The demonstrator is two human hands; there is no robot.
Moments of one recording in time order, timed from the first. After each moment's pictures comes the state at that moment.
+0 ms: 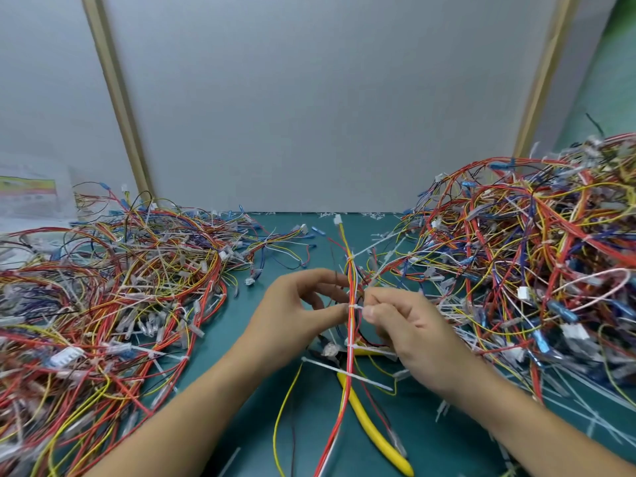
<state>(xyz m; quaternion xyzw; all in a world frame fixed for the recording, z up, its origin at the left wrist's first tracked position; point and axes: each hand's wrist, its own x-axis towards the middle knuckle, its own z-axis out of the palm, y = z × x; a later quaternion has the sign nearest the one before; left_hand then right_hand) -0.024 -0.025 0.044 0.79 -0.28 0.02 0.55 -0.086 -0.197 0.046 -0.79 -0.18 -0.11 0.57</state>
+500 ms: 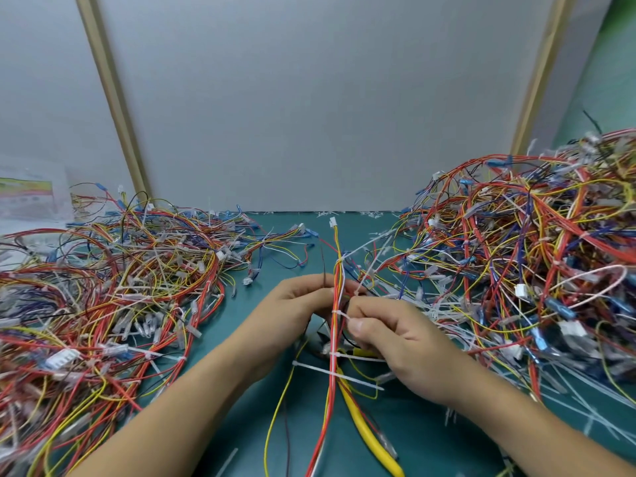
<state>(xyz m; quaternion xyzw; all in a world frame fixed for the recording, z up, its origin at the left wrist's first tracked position) -0.027 -0.026 0.051 0.70 -0.28 -0.13 0.65 -0.089 -0.197 0.043 -0.82 -0.22 -0.07 0.52</state>
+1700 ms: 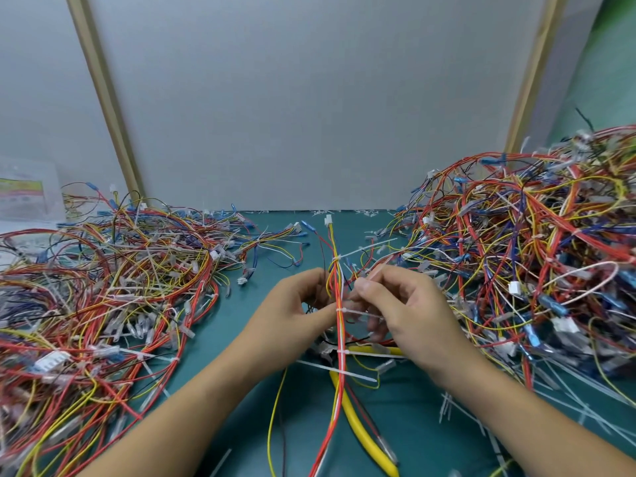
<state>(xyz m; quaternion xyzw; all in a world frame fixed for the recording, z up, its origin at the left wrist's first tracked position) -0.025 -0.031 0.041 0.76 -0.34 0.00 0.55 -0.076 -0.202 0.043 -0.76 -0.07 -0.16 0.62</state>
